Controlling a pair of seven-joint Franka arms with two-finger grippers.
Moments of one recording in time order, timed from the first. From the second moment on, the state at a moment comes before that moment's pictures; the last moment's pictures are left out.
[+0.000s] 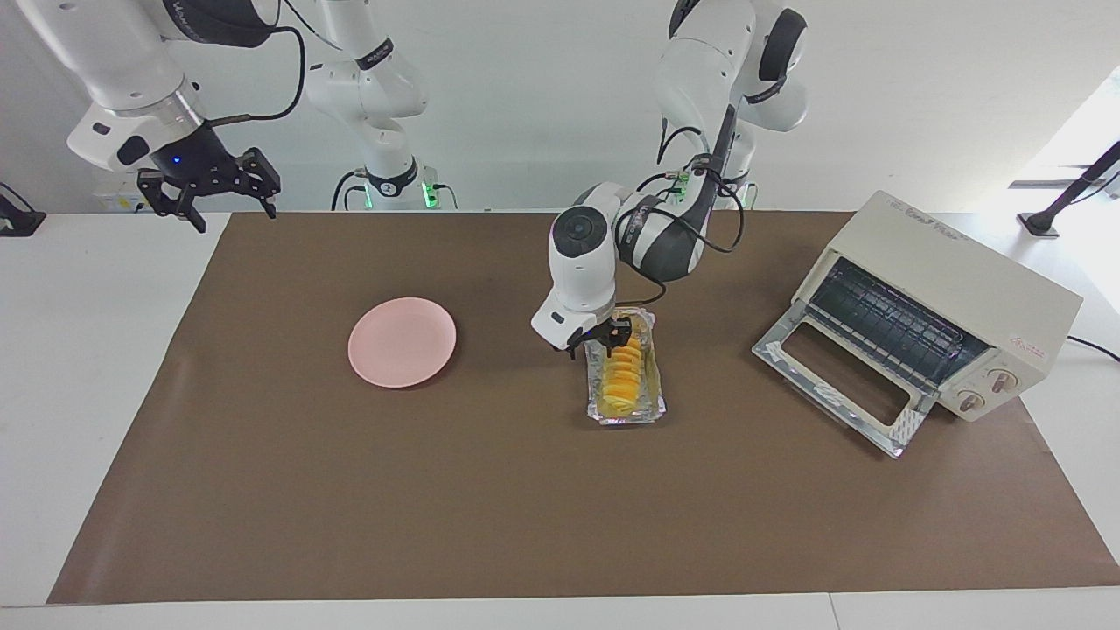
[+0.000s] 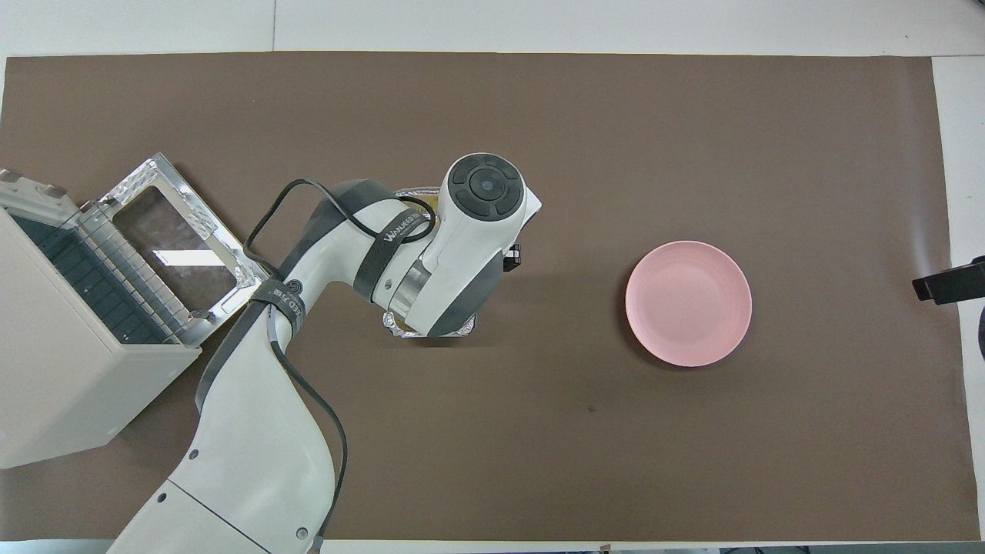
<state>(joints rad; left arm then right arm) -0.72 0.54 0.03 -1.51 0.03 1.93 -0.61 -0.06 -0.11 -0.06 -1.71 -0.03 1.55 -0.38</state>
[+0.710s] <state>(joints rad) -0.72 0.57 0.03 -1.51 0.03 1.95 -0.63 -0.13 -0.08 0.00 -1.62 -0.02 1.47 -0.29</state>
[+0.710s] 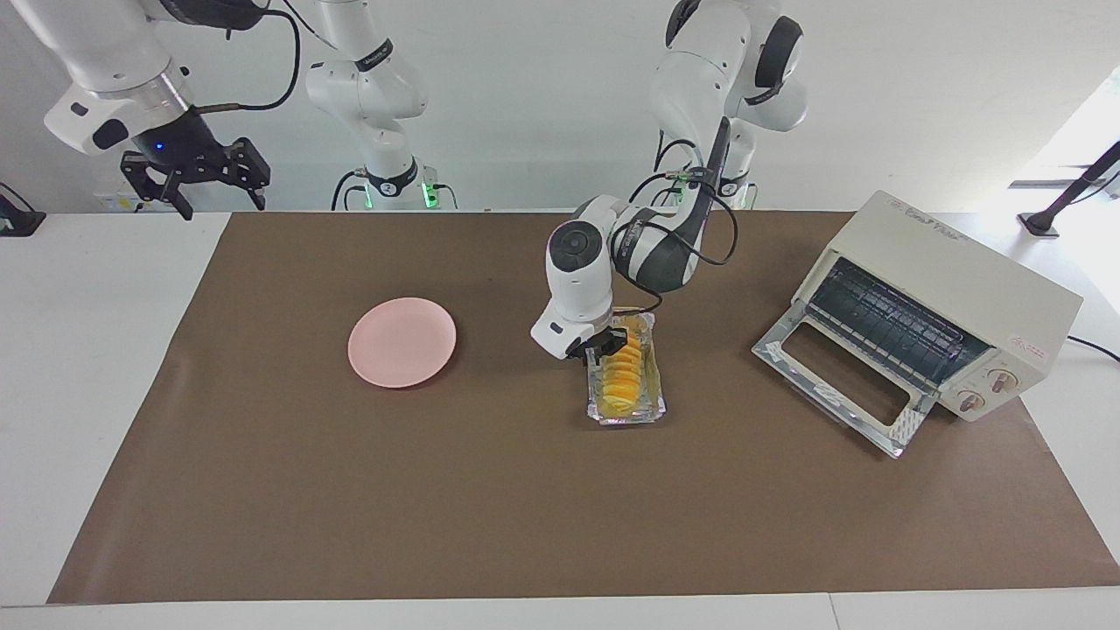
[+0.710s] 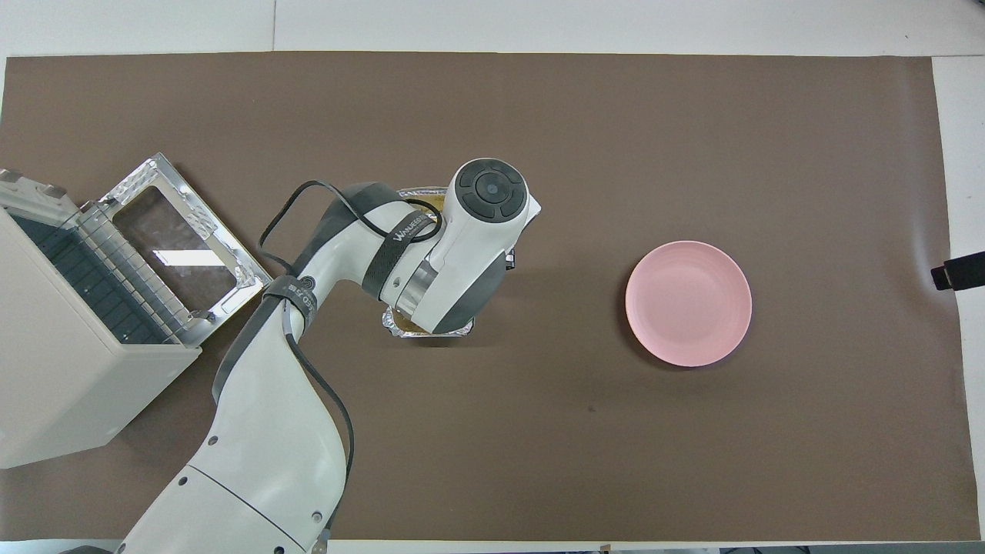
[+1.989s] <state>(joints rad) -0.50 0.59 0.35 -1.30 -0.01 1.67 -0.83 -0.13 -0.08 0.00 -1.62 -0.02 1.46 -0.29</state>
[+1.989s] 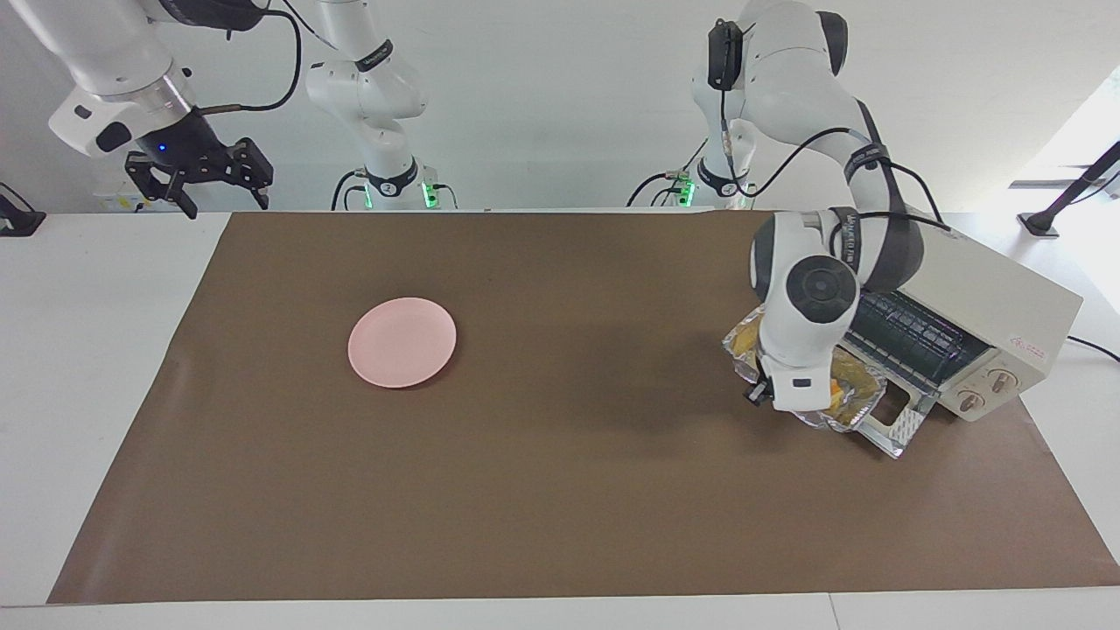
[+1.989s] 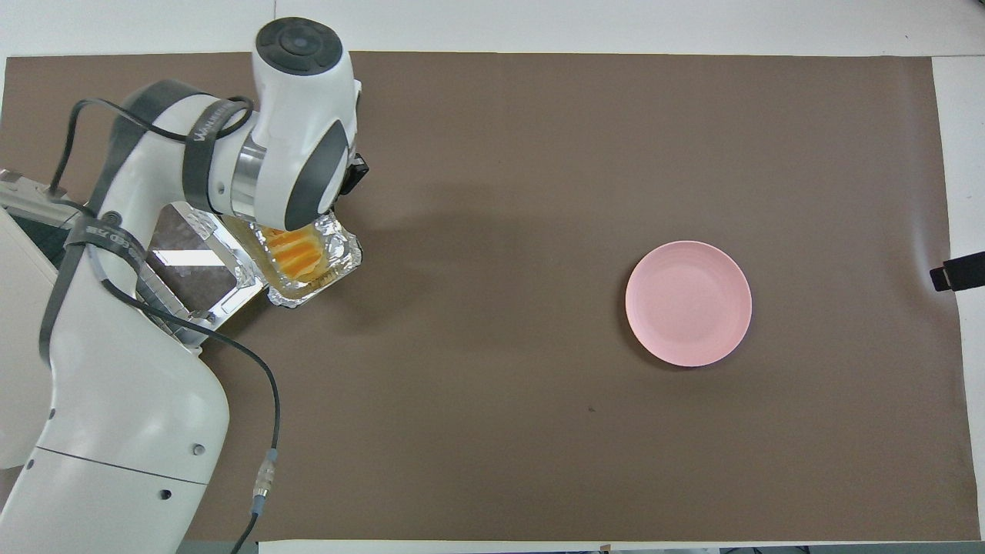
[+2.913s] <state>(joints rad) -0.34 0.52 0.35 -1.42 -0.02 1.61 -0.60 -0.13 -0.08 0.00 -1.62 -0.02 1.46 -0.29</state>
